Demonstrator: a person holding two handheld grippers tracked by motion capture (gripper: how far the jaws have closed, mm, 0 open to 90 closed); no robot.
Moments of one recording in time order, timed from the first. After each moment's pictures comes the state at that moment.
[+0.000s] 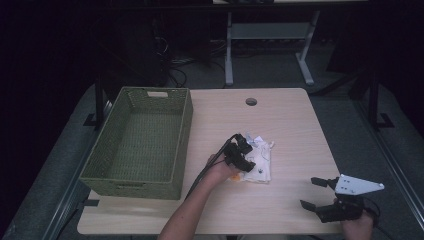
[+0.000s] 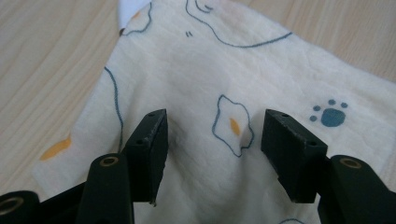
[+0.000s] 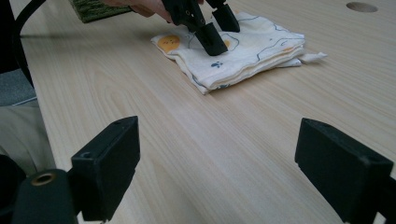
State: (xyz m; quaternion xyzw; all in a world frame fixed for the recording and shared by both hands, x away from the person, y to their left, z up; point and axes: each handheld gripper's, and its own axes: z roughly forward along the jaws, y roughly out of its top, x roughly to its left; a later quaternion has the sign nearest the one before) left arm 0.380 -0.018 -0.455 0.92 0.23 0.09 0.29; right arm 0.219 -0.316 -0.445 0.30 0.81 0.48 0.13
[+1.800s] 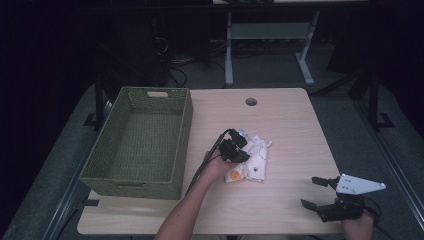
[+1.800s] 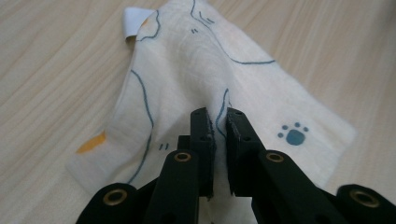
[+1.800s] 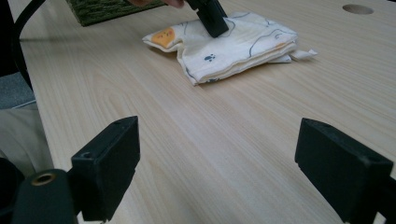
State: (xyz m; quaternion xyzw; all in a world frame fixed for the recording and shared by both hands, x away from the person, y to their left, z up) left arm 0.387 -0.002 -0.436 0.91 0.27 0.04 0.32; right arm 0.219 -0.319 -0.444 0.30 0.81 0.48 0.14
